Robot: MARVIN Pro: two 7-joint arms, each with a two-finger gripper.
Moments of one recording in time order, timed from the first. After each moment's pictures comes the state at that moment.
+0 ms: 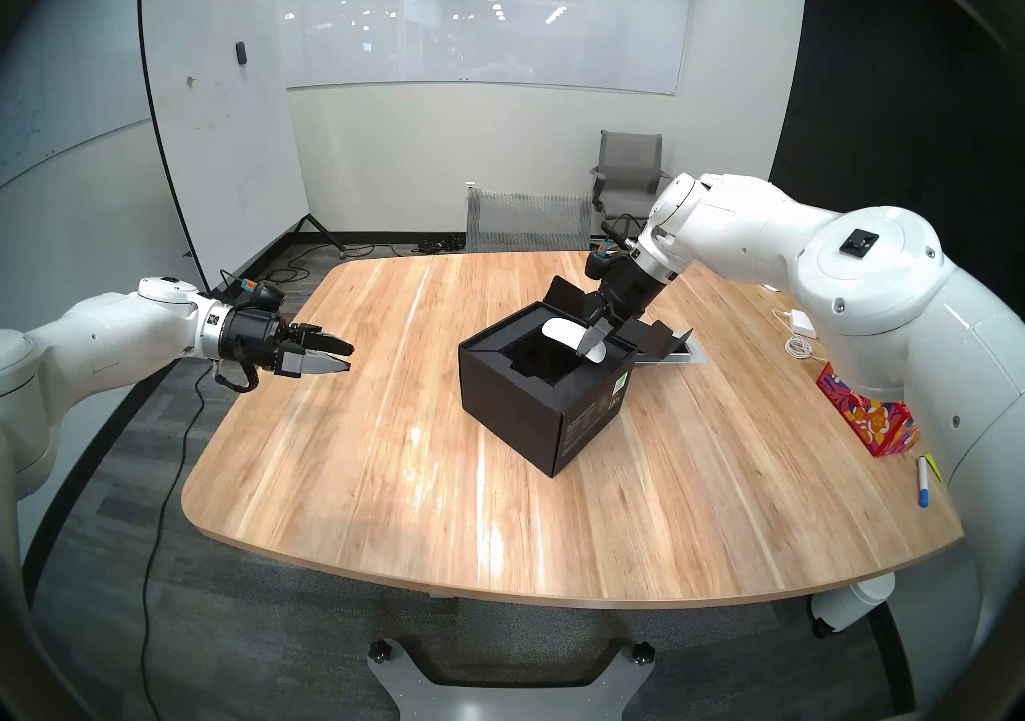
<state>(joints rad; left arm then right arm) 0.22 -0.65 0.19 -0.73 -1.42 0.07 -1.48 0.05 -1.42 -0.81 -0.29 1.38 0.26 1.34</state>
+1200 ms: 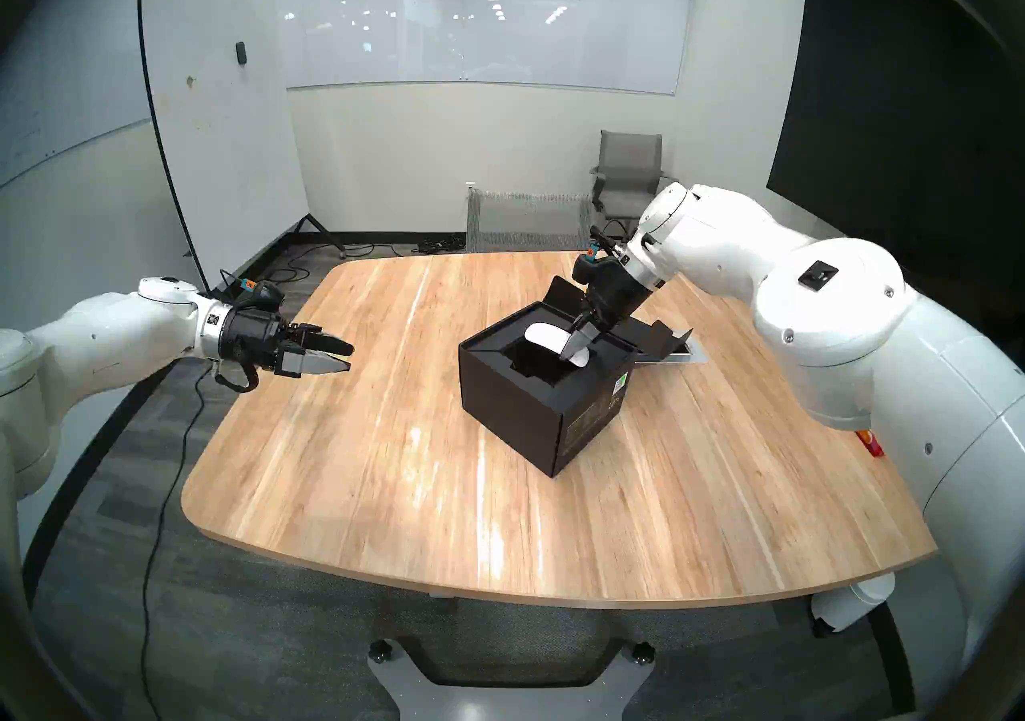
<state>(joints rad) 0.22 -0.65 0.19 -0.73 -1.42 0.07 -1.48 -0.04 -1.49 -0.76 -0.14 1.38 0.21 1.43</state>
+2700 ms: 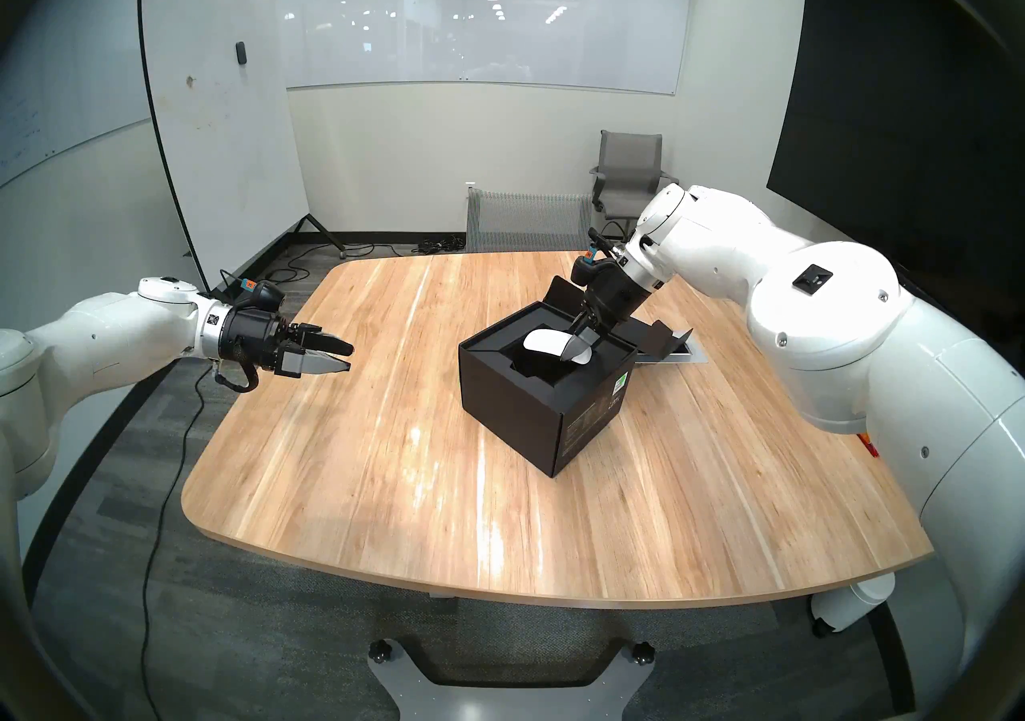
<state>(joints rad) 0.22 -0.65 0.19 -0.73 -1.42 0.07 -1.48 -0.04 -1.50 -0.76 -0.13 1.37 0.20 1.44</state>
